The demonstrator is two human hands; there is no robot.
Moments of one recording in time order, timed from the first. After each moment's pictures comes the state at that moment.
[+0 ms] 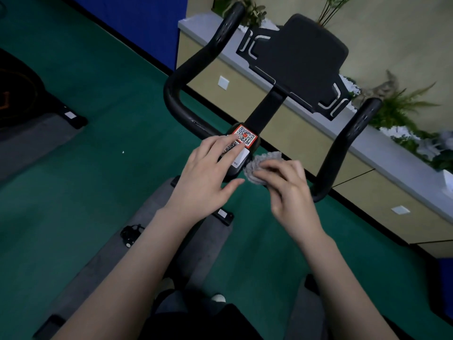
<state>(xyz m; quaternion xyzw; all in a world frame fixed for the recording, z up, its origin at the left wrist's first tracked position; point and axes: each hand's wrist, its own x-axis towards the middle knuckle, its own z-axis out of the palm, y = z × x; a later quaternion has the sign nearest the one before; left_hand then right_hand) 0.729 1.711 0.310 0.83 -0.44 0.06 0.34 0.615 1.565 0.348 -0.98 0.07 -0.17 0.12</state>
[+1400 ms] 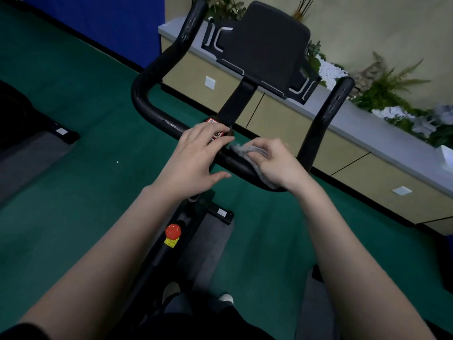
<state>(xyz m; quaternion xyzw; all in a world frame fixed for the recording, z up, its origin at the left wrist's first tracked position) 0.743 1.679 0.318 0.80 -0.53 0.07 0.28 0.644 1.520 0.365 -0.92 0.22 0.00 0.31</state>
